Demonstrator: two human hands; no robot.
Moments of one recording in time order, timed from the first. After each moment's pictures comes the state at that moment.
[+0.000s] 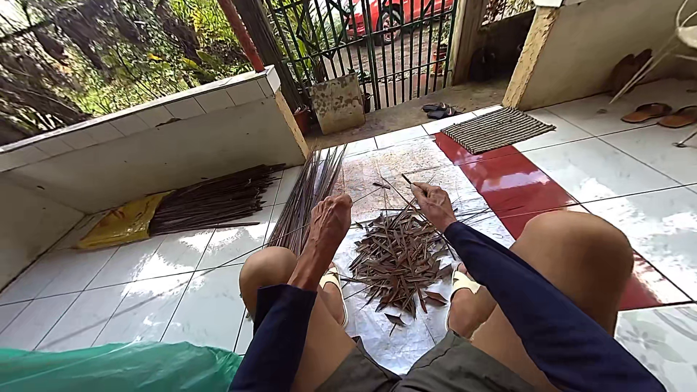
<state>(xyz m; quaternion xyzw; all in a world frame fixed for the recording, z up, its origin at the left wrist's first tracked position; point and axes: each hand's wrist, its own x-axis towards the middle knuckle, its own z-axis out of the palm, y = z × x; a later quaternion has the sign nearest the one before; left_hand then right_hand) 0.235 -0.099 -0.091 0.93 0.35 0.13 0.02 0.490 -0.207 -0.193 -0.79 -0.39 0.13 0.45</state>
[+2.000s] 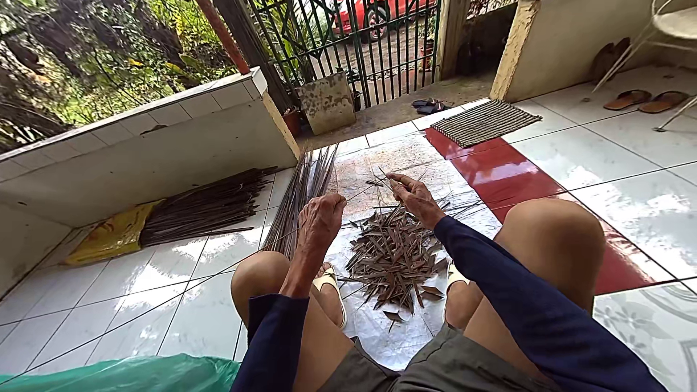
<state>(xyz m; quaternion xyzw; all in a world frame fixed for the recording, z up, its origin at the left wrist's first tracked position) 0.237 -0.109 -0.080 0.91 0.36 0.18 0.08 0.461 -0.218 -0.162 -0.64 -0.39 0.29 0.60</state>
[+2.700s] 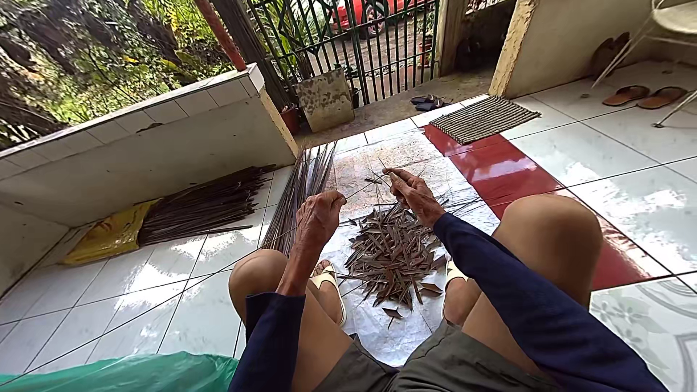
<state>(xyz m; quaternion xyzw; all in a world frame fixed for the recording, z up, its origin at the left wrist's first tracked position) 0.233 -0.104 -0.081 0.92 0.34 0.18 0.11 0.469 -0.206 -0.166 -0.54 -0.38 0.35 0.67</state>
